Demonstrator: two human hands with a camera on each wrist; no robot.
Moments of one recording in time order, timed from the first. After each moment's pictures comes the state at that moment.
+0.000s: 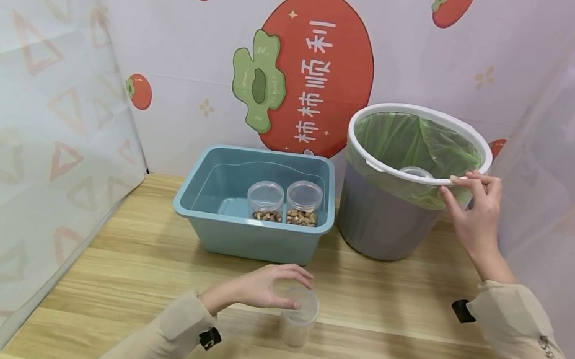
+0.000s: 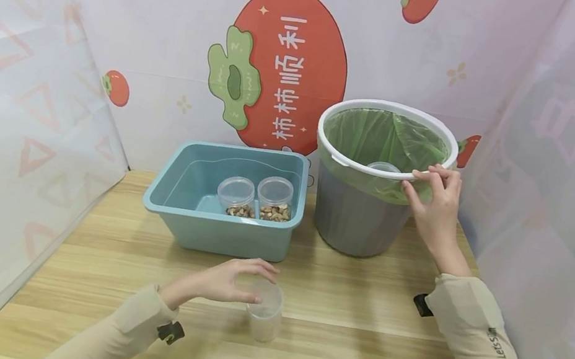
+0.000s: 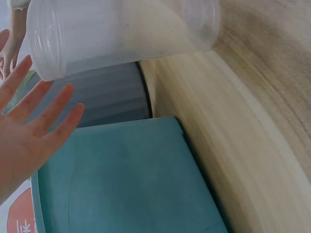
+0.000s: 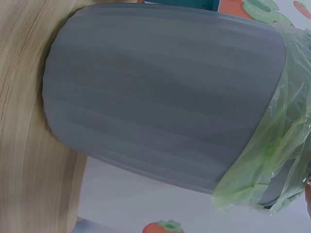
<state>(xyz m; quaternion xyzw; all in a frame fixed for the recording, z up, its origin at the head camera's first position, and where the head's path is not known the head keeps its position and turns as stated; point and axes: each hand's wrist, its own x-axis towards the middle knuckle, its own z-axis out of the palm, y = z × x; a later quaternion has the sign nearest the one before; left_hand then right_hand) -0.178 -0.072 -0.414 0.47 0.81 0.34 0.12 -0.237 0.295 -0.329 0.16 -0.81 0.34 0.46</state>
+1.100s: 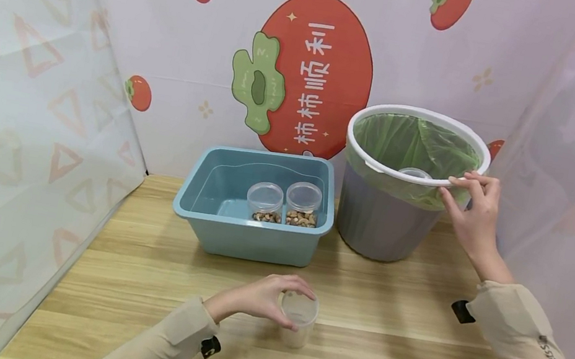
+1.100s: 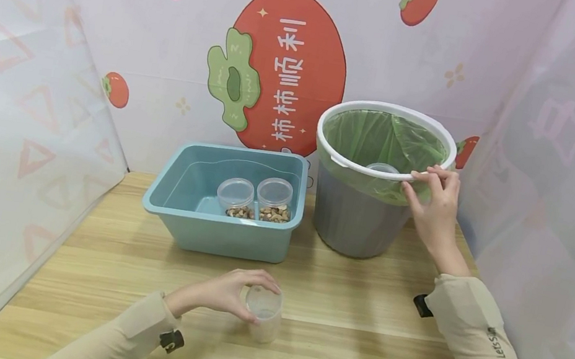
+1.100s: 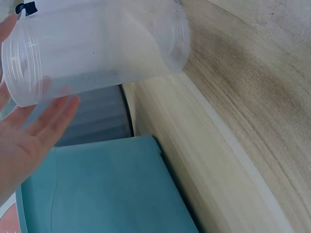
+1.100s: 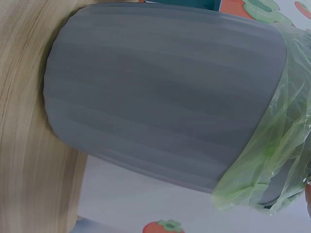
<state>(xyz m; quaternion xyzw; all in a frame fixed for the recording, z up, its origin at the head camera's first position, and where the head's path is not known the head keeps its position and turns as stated) -0.174 -0.067 -0.433 0.47 0.80 0.35 0.13 -0.236 0.294 -0.329 0.16 -0.80 0.34 0.47</state>
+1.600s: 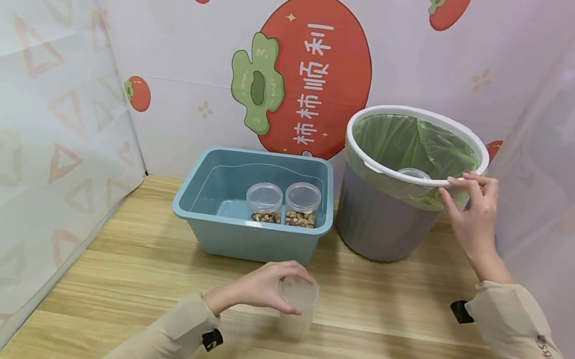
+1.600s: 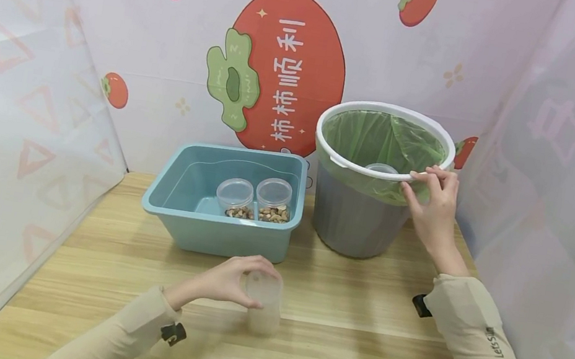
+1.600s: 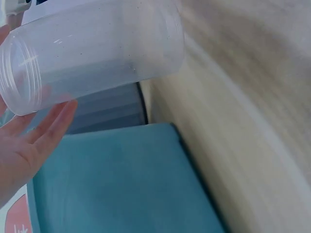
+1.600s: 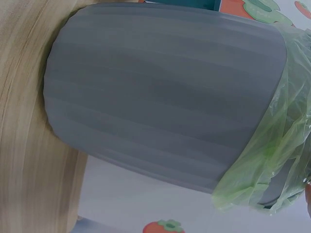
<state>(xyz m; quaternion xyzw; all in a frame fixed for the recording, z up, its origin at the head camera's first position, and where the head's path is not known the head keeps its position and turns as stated) -0.181 -0.067 -0.419 0.46 0.81 0.36 0.07 -0.237 0.295 -0.329 0.16 -0.80 0.33 0.47</state>
